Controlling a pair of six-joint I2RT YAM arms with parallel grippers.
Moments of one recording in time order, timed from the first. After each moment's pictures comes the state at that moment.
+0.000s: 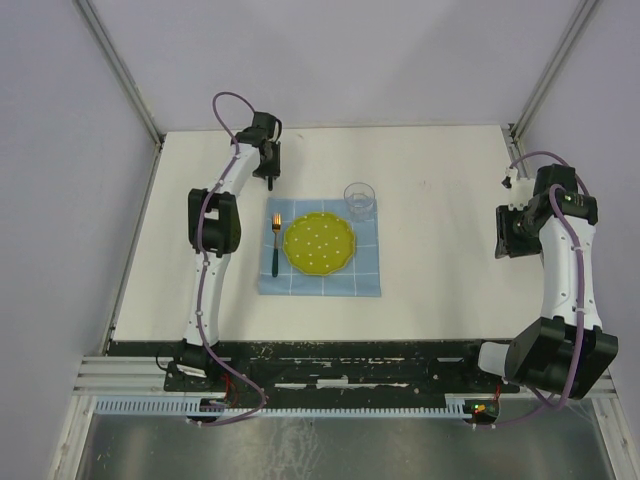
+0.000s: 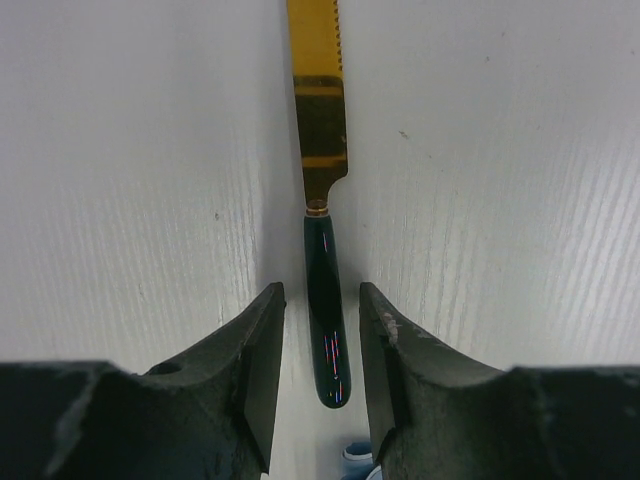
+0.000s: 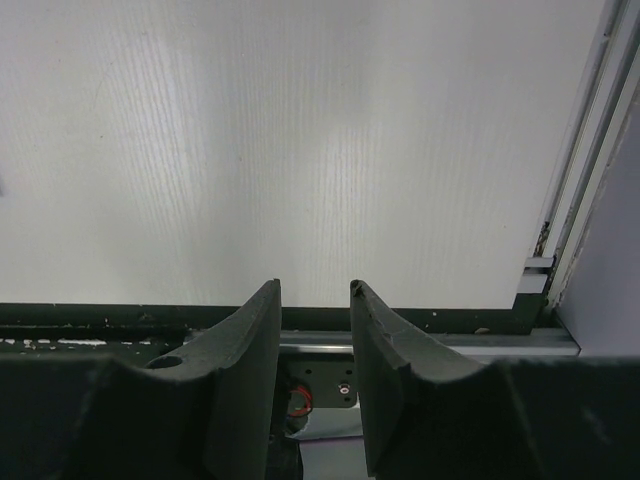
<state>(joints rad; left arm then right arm) -0.20 2.59 2.38 -0.79 -0.12 -0.14 -0.31 1.28 1.25 -1.17 -0.13 -0.27</state>
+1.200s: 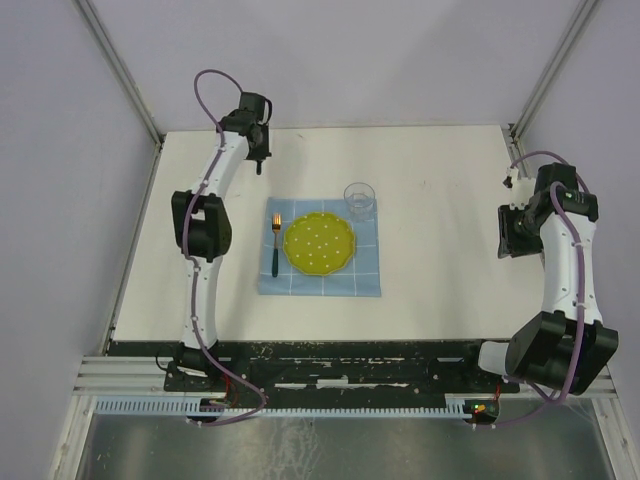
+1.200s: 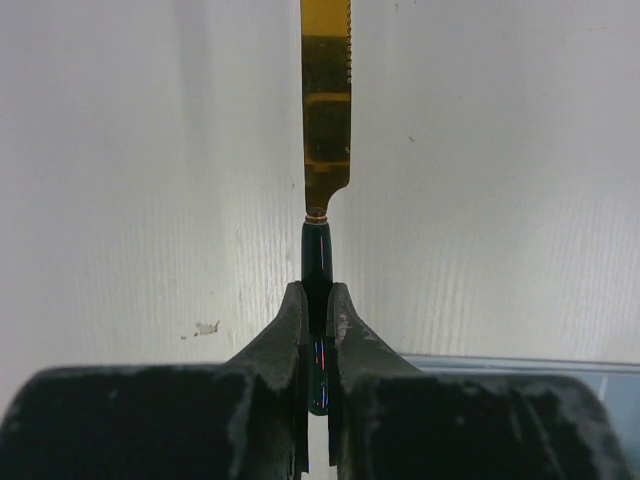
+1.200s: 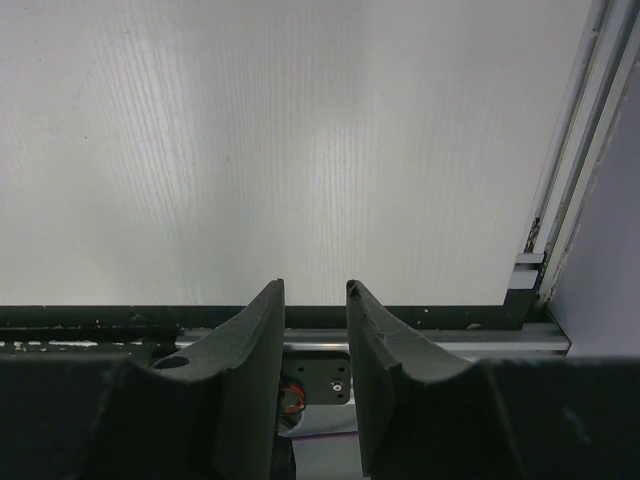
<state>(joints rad) -0.19 2.44 2.37 -0.83 -0.17 -0.14 -0.32 1.30 1.26 -1.18 -0.10 -0.28</state>
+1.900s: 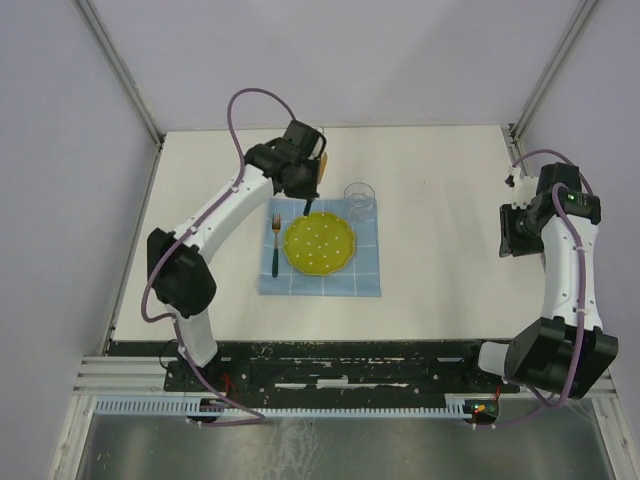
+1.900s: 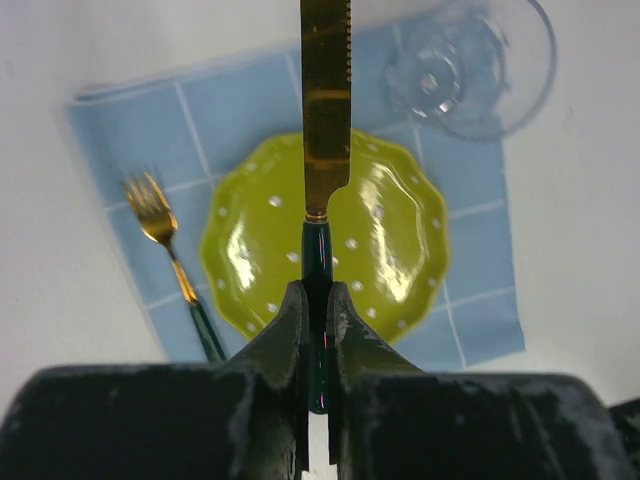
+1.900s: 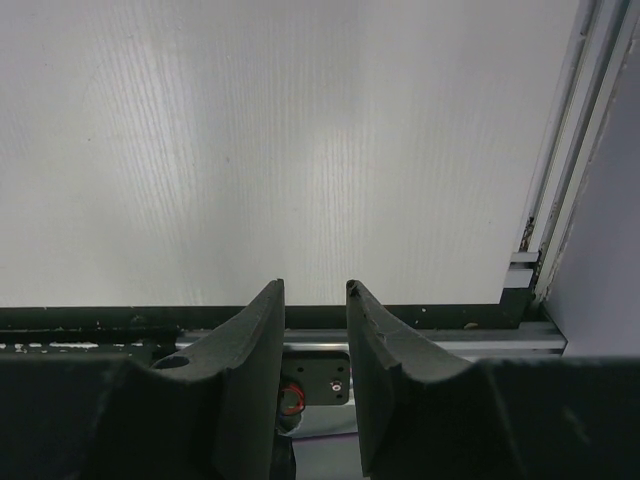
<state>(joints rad) -0.50 1.88 1.85 -0.89 -0.10 -0.32 -0.32 1.29 1.27 -1.18 -0.10 -0.28</state>
